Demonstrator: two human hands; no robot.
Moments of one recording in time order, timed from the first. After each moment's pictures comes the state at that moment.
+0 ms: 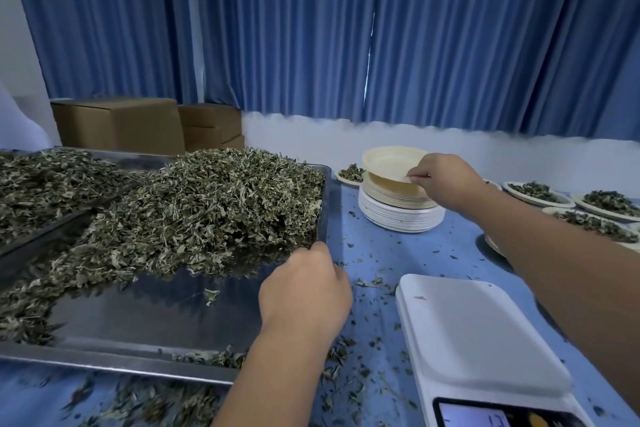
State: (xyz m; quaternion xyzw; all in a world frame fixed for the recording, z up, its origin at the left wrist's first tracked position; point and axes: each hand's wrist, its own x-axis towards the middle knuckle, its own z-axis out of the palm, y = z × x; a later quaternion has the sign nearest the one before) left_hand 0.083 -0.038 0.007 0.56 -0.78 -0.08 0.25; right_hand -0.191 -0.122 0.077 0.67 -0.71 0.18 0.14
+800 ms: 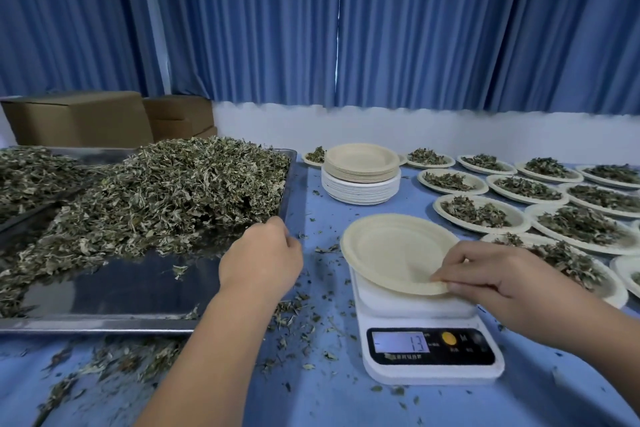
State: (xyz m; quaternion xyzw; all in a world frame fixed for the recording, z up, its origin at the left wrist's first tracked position) left_hand 0.083 -0.034 0.004 0.56 -0.78 -0.09 0.26; right_hand -0.167 0.128 0.023 0.76 -0.61 0.21 0.01
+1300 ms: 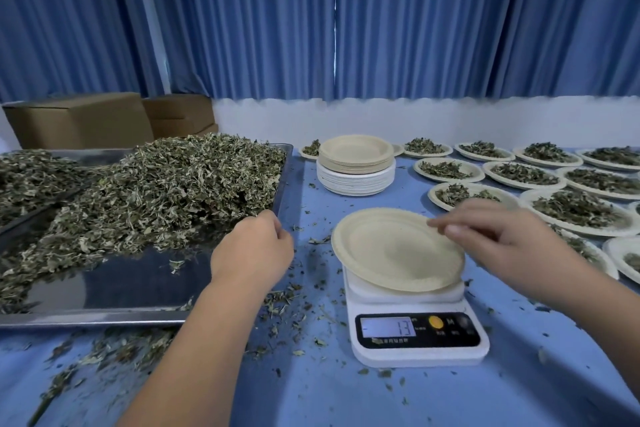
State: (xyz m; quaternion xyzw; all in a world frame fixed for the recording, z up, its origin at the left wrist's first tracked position) left_hand 0.084 -0.035 0.006 0.57 -0.78 -0.08 0.25; right_hand -0.173 0.120 0.030 0.67 -0.62 0.41 -0.04
